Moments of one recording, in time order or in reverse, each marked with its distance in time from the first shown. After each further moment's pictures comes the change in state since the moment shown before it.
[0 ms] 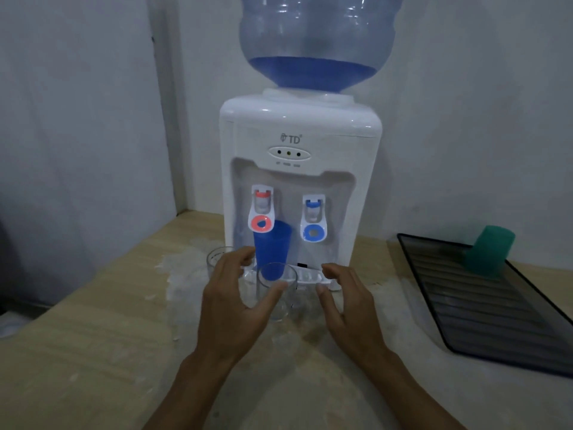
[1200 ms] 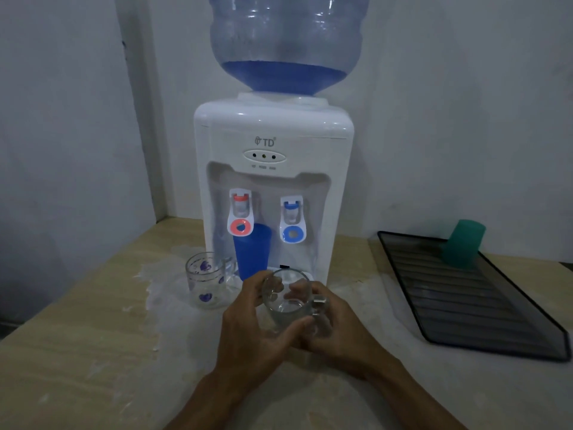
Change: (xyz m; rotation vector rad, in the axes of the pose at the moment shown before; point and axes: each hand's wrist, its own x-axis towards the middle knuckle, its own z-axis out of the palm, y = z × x) left_hand -0.030 0.027 0.031 -0.274 -0.134 0.063; right_hand -0.014 -0.009 -0.028 0.453 -0.452 0.286
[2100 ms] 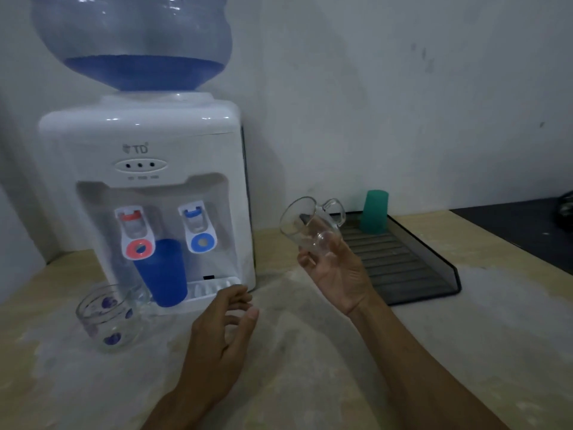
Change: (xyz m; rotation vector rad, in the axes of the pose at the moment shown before) left_hand 0.007 -0.005 0.055 -0.039 -0.313 -0.146; right_hand -0.001 0.009 -0.117 1.087 0.299 -0.134
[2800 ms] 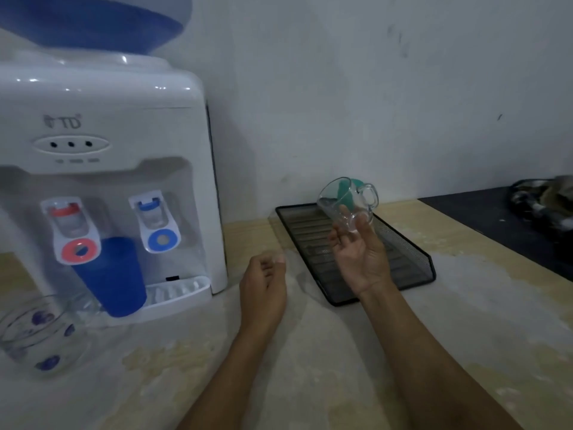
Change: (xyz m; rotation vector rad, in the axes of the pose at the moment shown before) left_hand 0.075 0.007 0.130 -0.253 0.019 -0.292; right_hand -0.004 -0.044 -0.059 0.051 0.395 -0.312
